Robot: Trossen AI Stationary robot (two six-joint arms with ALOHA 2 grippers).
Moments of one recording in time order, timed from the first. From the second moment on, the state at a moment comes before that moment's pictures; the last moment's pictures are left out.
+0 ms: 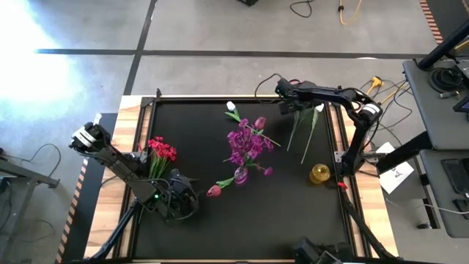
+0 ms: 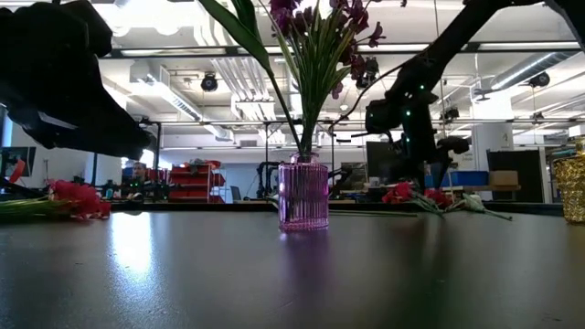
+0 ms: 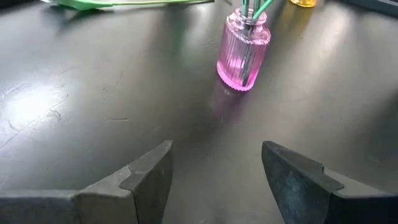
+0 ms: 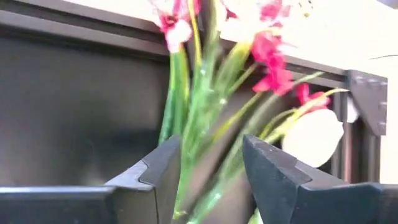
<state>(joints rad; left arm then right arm) -0.75 1.49 0.62 -0.22 -0.96 -1.16 -0.81 1.84 1.19 -0.80 0.49 0.57</state>
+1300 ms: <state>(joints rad) -0.77 1.49 0.62 -0.07 -1.04 -1.04 -0.39 1.10 0.72 -0.18 0.43 0.31</state>
